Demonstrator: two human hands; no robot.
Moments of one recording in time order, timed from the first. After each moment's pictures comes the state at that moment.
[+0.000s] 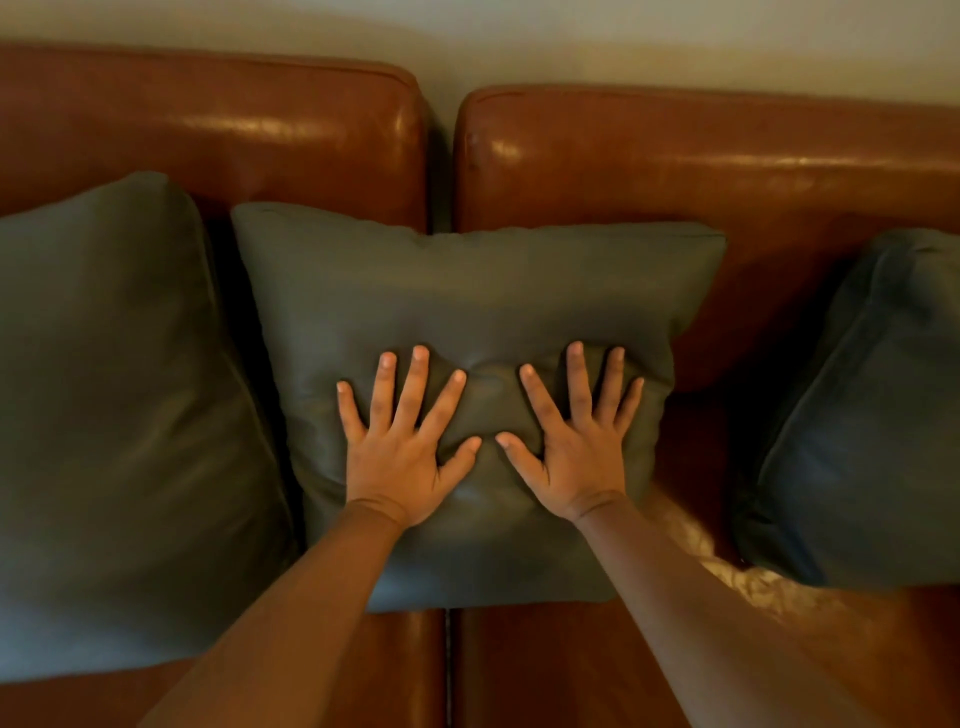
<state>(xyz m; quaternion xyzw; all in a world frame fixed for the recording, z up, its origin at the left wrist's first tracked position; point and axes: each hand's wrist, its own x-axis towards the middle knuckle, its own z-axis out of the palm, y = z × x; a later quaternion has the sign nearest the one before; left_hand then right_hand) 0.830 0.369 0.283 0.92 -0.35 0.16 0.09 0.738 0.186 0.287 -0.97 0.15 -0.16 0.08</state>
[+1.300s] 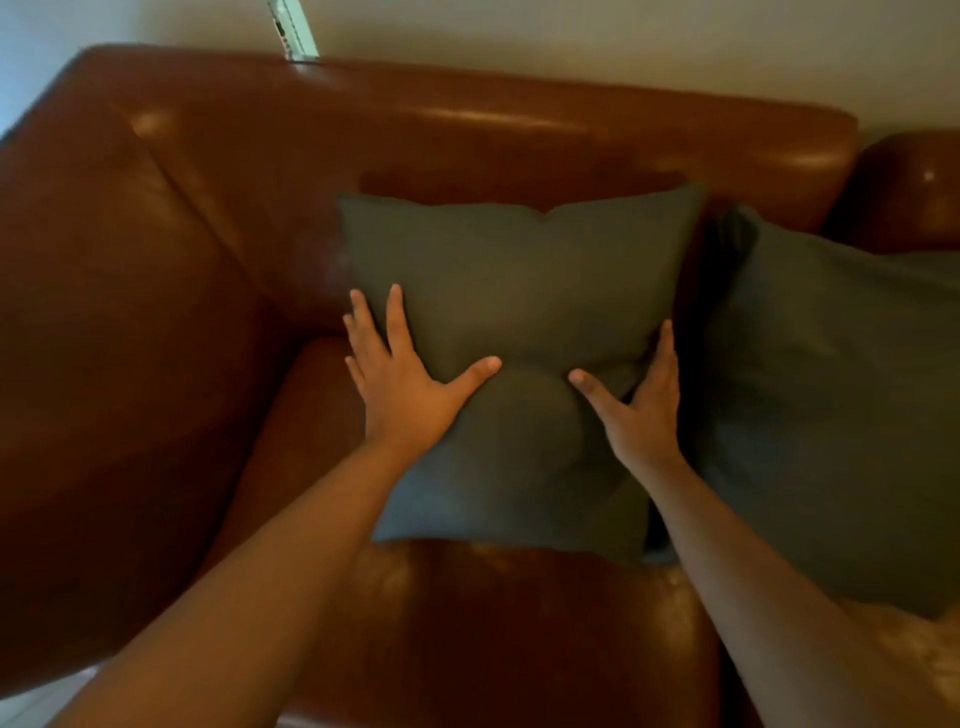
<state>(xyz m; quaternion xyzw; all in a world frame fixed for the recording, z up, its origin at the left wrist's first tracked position) 0.950 0.725 0.360 0.94 -0.02 0.00 0.33 0.867 0.512 0.349 -0.82 0.33 -0.06 0.46</state>
